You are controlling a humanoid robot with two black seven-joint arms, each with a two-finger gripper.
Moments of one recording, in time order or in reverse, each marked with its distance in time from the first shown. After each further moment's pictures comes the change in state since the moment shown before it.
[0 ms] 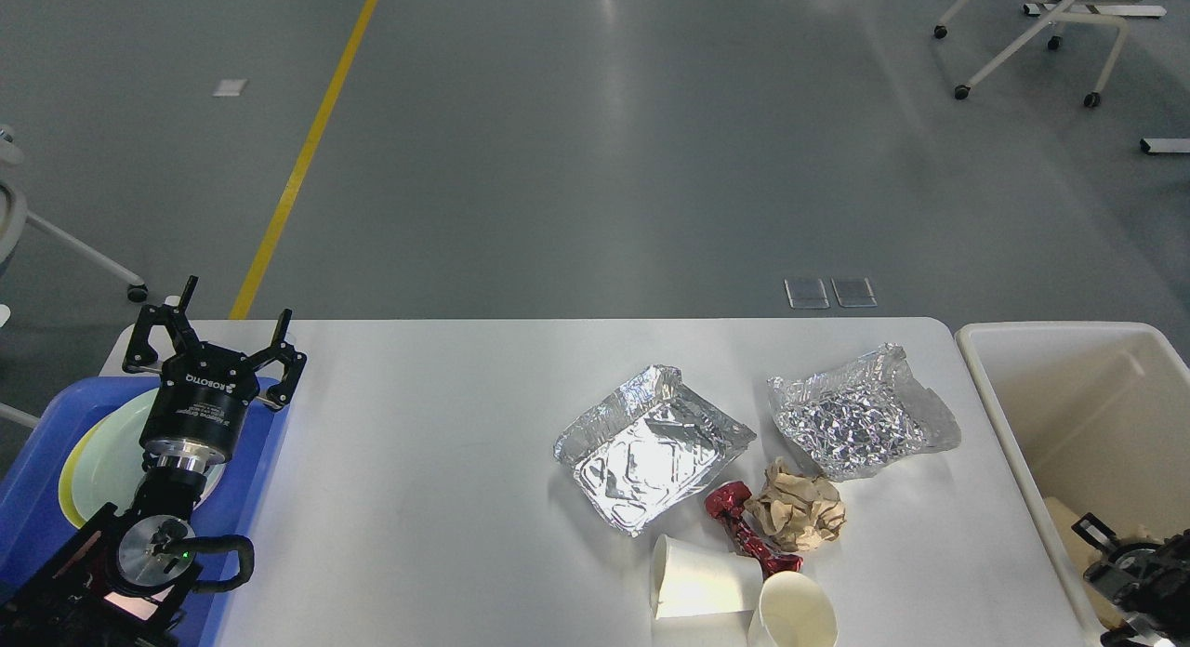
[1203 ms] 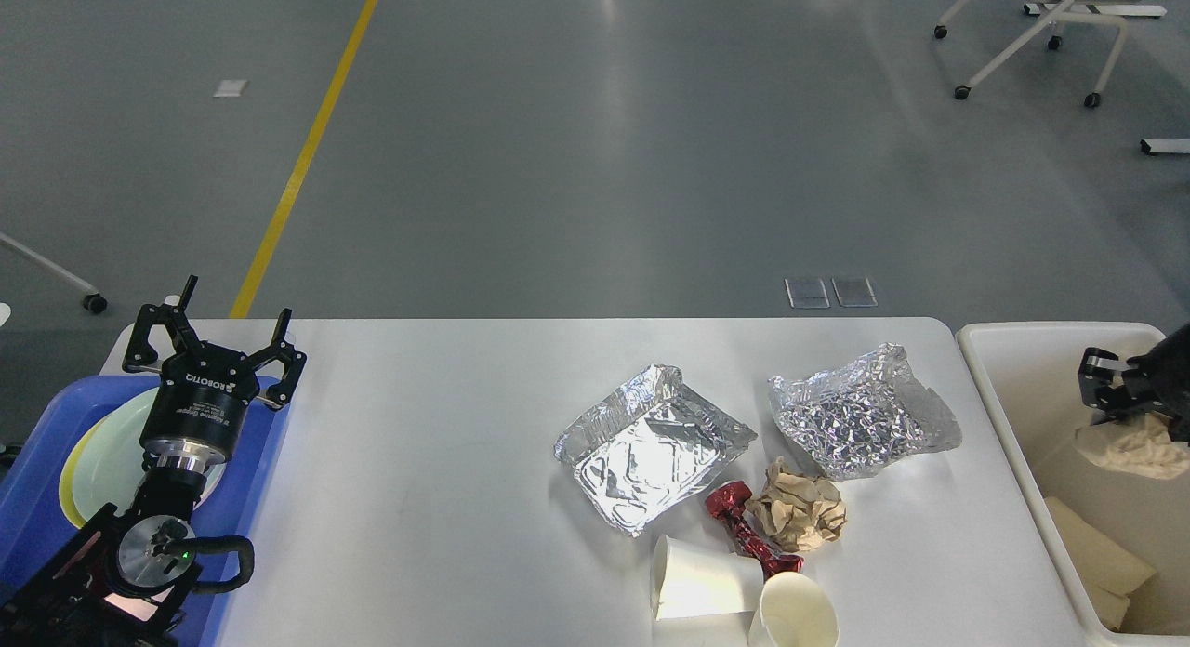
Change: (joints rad) left arm 0.000 0.000 0.000 0.000 0.000 0.000 0.001; right arm 1.353 -0.289 -0.830 1.139 -0.003 0.468 -0.010
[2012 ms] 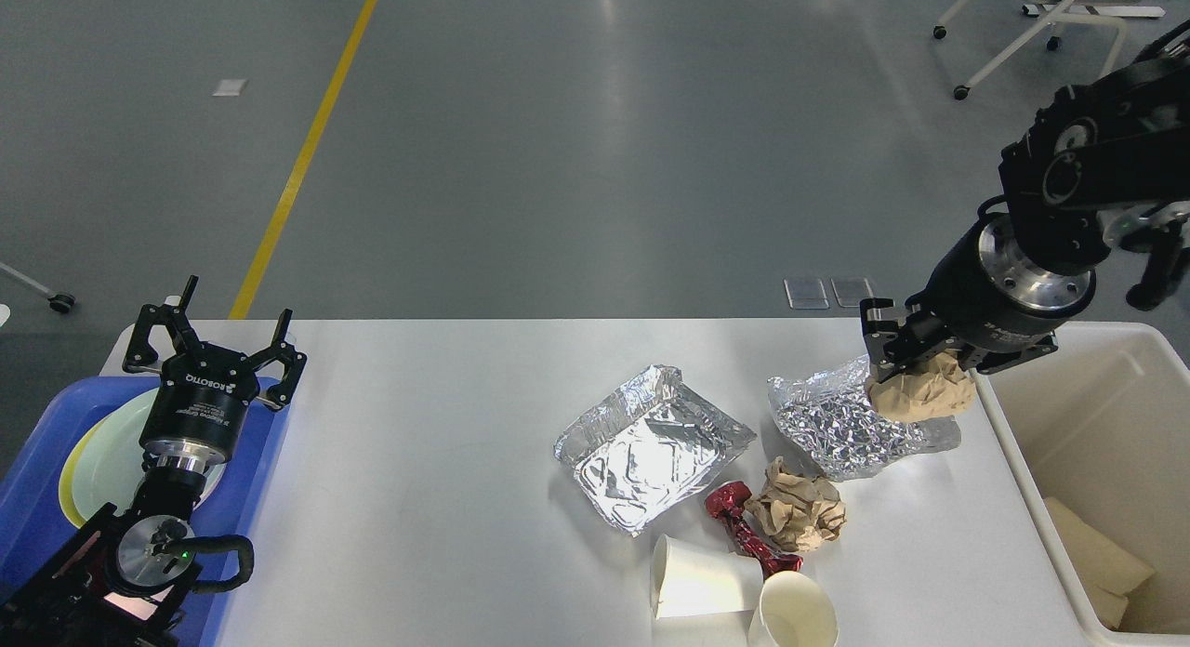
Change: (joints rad) left arm 0.000 0.000 -0.001 0.000 0.000 0.000 0.002; right arm 0.472 0.369 0.157 0.362 0.060 0.163 -0.002
